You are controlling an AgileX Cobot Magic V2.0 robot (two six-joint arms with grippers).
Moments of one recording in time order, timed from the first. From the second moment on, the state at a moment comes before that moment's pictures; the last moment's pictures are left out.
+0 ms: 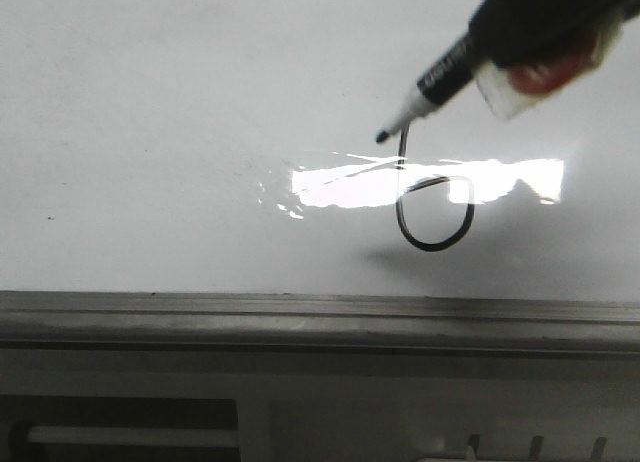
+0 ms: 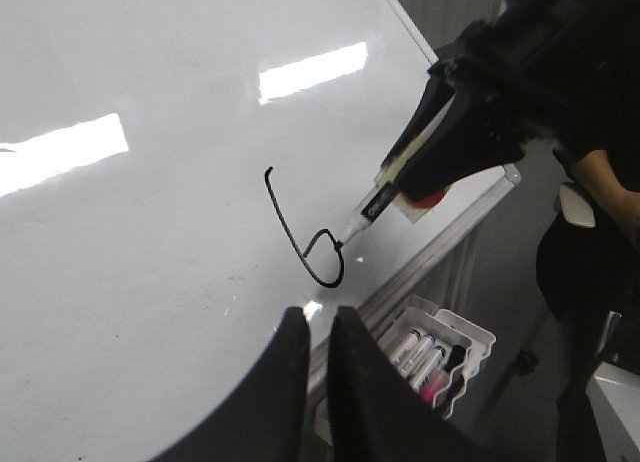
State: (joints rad) left arm -0.64 0.34 -0.40 -0.89 0.44 0.86; right arm 0.83 0.95 -0.85 0.00 0.64 0.01
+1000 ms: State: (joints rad) left arm -0.84 1.16 -0.70 -1.02 0.76 1.33; right arm 1.17 1.07 -0.86 -0.01 0.65 -0.11
